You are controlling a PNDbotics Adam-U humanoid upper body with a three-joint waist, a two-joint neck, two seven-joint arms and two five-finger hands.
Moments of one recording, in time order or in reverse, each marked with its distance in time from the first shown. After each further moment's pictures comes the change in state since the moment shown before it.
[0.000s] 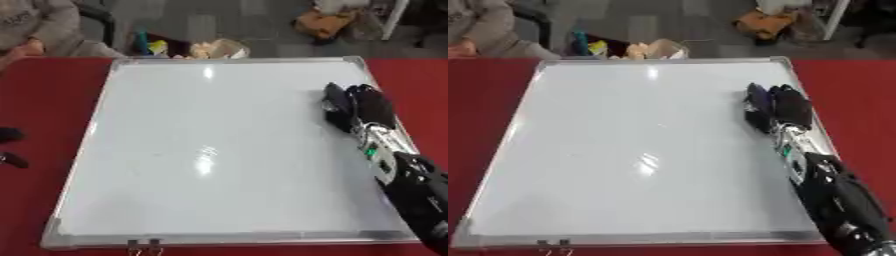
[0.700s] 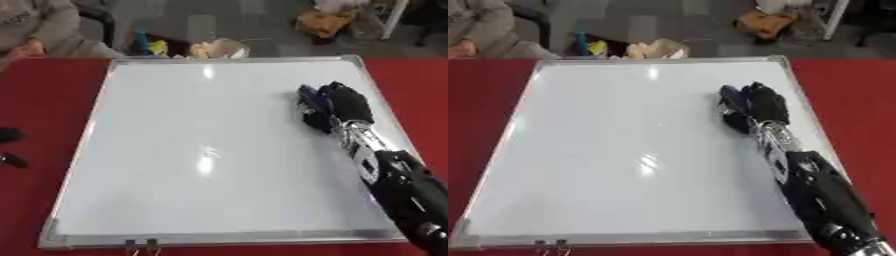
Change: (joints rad) left arm 0.000 0.000 0.000 0.000 0.000 0.000 -0.001; right arm -0.013 0.049 0.072 -0.062 0.075 -0.078 0.088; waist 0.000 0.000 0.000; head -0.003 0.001
